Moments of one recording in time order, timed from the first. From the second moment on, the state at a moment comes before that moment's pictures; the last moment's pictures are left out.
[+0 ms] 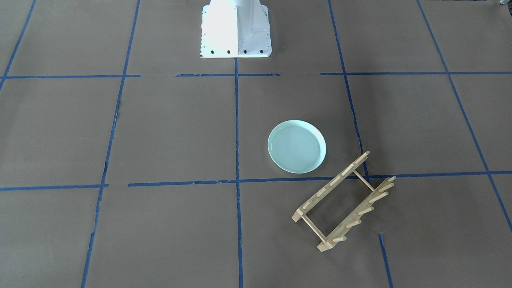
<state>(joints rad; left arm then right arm) -1.67 -1.55 -1.66 -1.50 -2.41 0.22 1.62 -1.69 1.60 -1.59 2.30 -0.07</state>
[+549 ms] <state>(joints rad) -1.65 -1.51 -1.69 -1.54 -2.44 0.17 1.62 -1.69 1.60 -1.59 2.30 -0.07</state>
